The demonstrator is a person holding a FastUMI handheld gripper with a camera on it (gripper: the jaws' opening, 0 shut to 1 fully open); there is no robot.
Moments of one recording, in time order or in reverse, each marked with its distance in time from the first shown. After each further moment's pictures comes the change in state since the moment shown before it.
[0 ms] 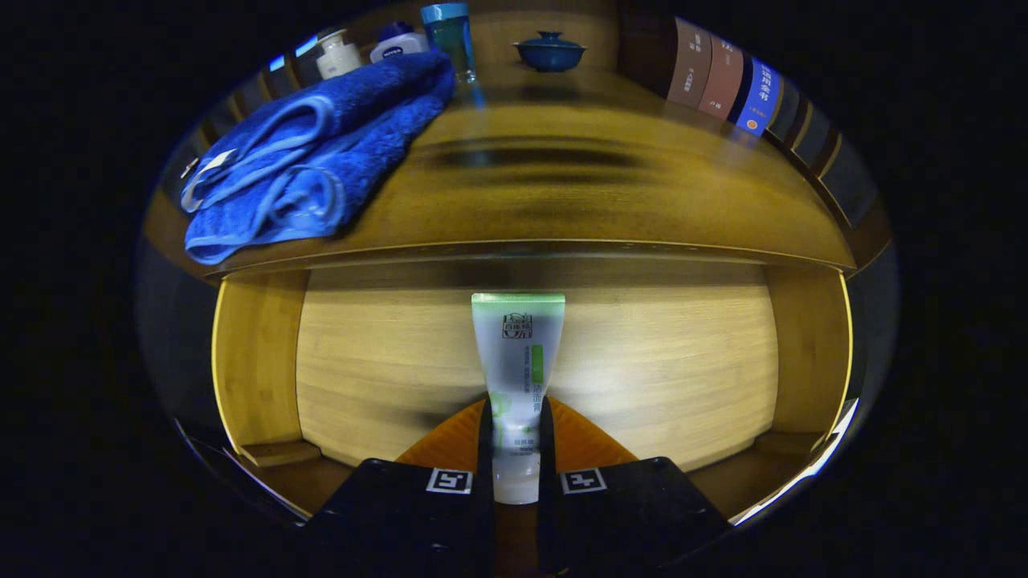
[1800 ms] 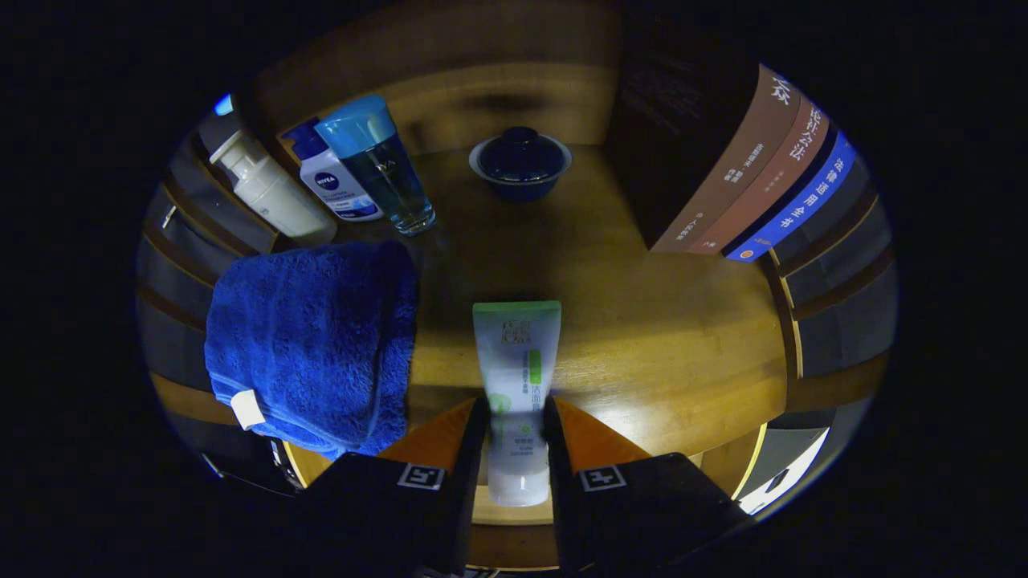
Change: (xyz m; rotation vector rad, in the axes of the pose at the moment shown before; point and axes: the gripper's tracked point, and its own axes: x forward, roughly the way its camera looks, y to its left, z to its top) arm -0.037 -0.026 0.178 0.037 -0.016 -0.046
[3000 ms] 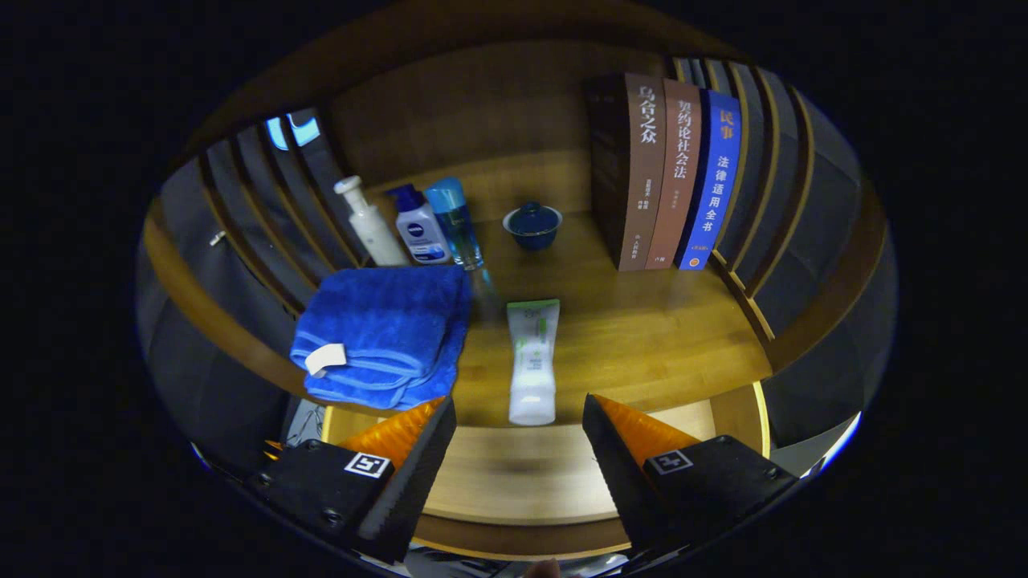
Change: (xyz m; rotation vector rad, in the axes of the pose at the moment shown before) arm -0.101 0.007 -0.053 0.049 -0.388 0.141
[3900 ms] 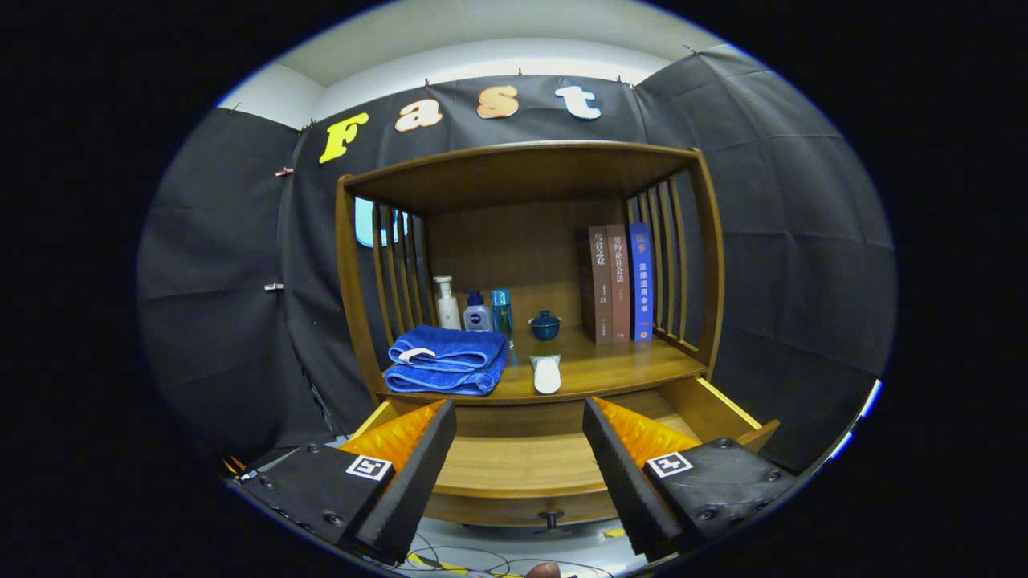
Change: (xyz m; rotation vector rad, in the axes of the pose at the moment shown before) arm -0.144 0.014 -0.112 -0.083 -0.697 0.012
